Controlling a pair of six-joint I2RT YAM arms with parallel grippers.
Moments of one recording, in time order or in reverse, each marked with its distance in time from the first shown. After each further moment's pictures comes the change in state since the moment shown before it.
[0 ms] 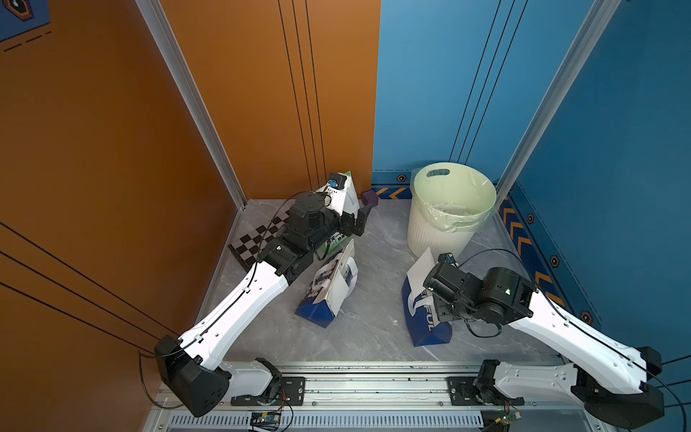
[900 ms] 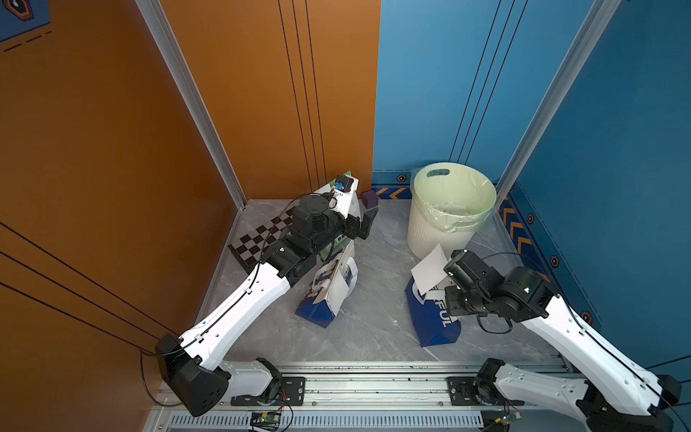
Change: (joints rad) left arm -0.055 0.000 -0.001 0.015 0.040 0.011; right arm -0.236 -0.089 -0.038 0.061 -0.145 -0.179
